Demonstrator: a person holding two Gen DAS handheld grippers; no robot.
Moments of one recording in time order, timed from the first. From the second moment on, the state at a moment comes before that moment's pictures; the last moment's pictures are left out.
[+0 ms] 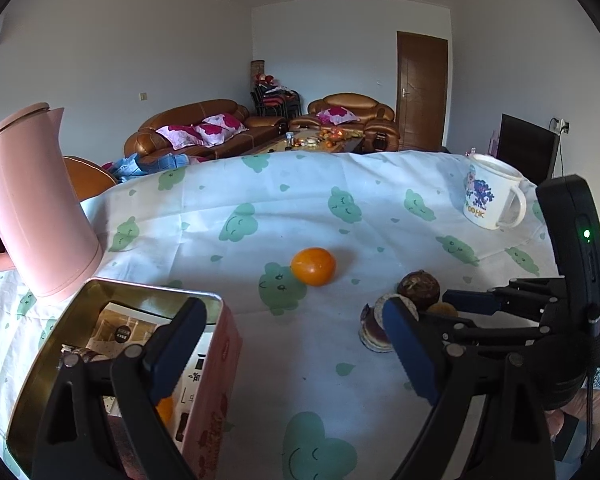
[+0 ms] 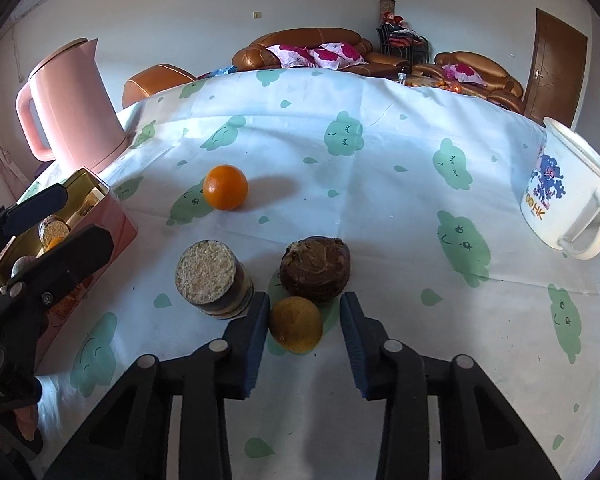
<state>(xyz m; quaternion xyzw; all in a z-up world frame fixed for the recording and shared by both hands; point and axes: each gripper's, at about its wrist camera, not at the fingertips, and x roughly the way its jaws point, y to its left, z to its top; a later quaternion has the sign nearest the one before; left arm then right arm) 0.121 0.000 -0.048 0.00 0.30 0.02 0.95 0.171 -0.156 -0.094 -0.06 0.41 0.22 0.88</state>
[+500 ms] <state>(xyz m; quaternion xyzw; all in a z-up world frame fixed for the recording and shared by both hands) 0.131 -0.010 -0.055 0.00 0.31 0.00 0.95 0.166 -0.160 -0.090 -0.06 0.40 0.23 0.89</state>
